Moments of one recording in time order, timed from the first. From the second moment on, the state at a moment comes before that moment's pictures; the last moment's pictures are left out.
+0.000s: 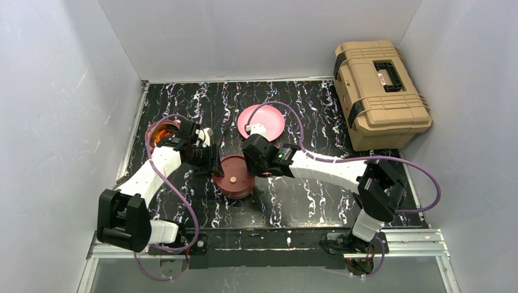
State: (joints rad) left arm -0.25 1.31 0.90 -0.81 0.33 -0.32; right arm 1.08 1.68 1.25 -0.45 0.29 0.59
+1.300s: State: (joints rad) left arm -0.05 1.75 1.41 -0.78 -0.12 -0.10; right arm 0.84 1.09 0.93 -0.46 0.34 0.38
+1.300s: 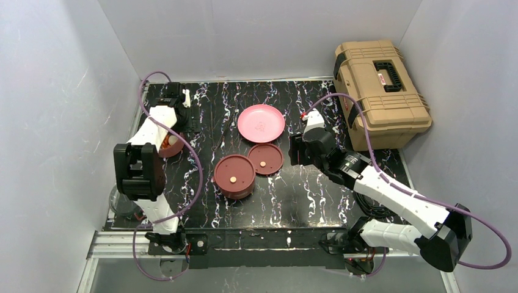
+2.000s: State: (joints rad) left arm -0.02 1.86 1.40 -0.66 -0.17 -0.02; right arm 0.84 1.11 0.88 -0.45 0.29 0.41
